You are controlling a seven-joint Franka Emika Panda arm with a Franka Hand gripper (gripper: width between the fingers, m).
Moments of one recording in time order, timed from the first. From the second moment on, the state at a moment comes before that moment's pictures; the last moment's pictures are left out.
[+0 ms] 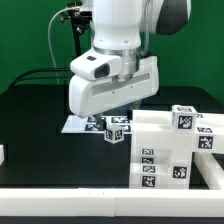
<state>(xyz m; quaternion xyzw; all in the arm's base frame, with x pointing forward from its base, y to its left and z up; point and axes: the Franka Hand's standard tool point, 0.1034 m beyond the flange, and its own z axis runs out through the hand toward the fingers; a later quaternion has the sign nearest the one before) 0.422 -0.007 0.029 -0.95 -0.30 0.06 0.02</state>
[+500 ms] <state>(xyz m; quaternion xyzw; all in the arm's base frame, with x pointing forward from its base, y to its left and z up) 0.382 -0.015 0.007 -0.96 -0.28 0.07 0.01</state>
